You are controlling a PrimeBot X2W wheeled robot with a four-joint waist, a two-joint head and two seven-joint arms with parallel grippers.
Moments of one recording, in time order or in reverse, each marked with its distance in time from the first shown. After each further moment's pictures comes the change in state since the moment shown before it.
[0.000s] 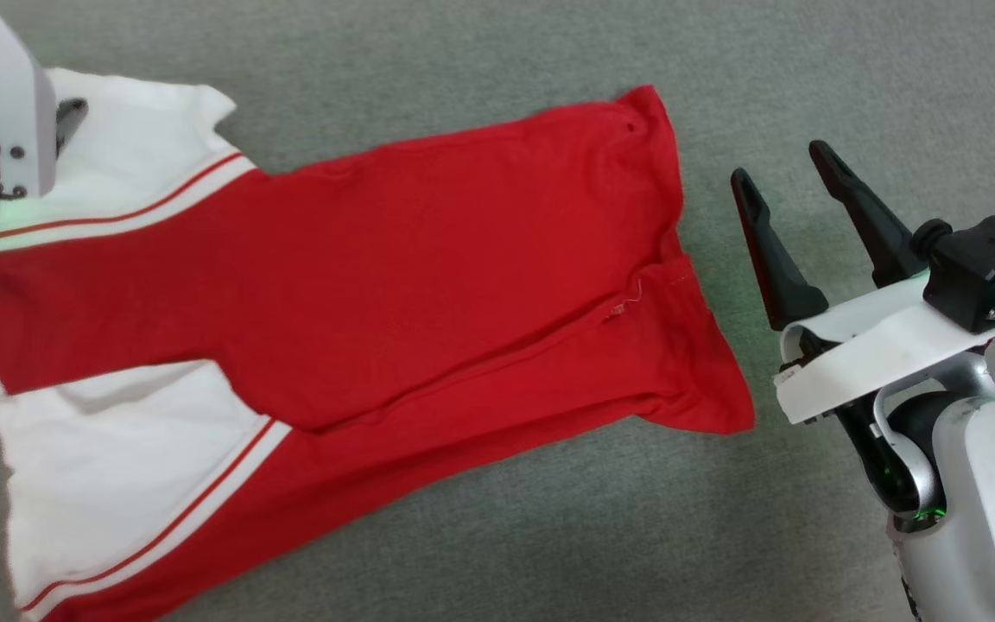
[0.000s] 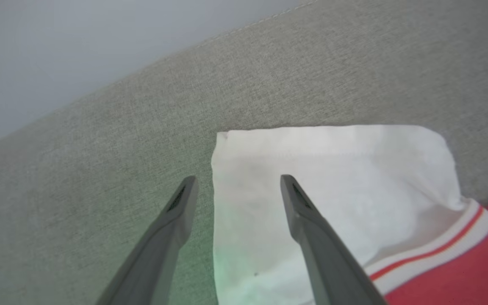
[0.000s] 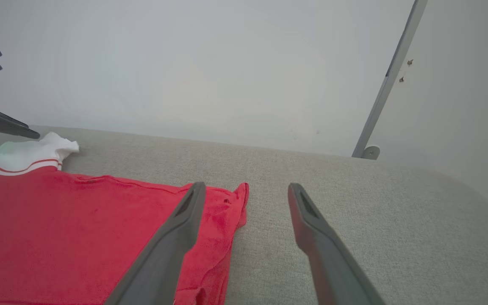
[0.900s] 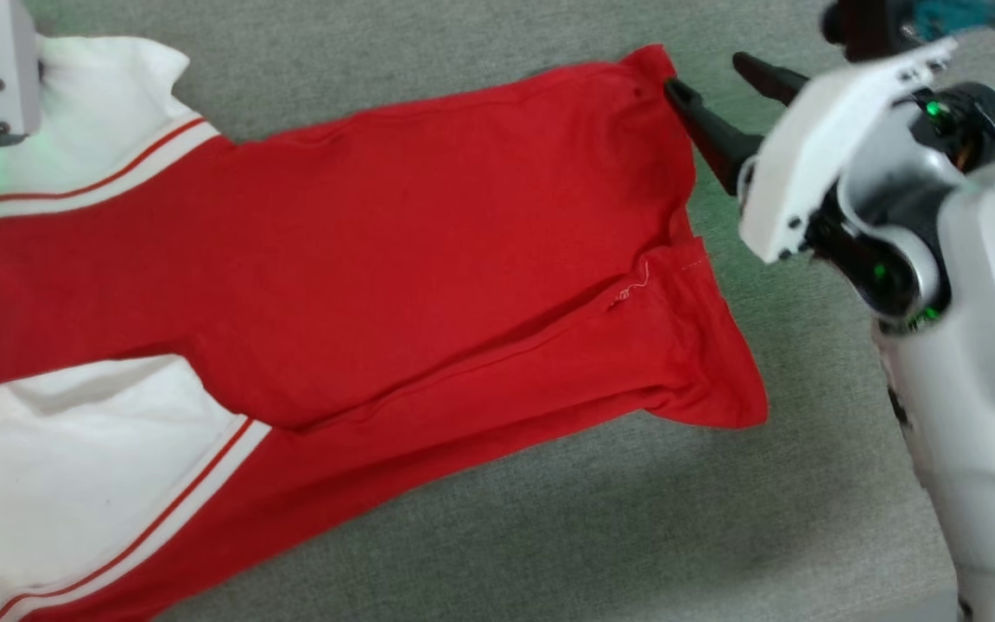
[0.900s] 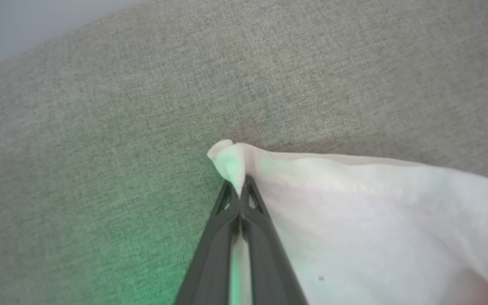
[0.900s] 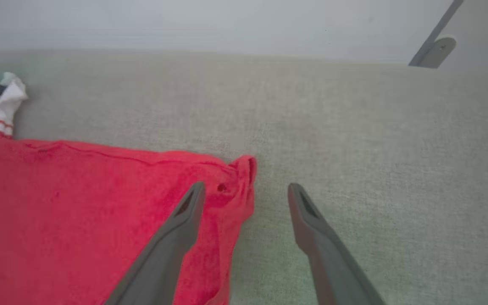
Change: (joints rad) left arm -0.116 -0.113 -0.014 0.234 -0.040 -0.031 0.122; right arm -0.397 0.025 0.047 0.241 0.182 0.000 0.537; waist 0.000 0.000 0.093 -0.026
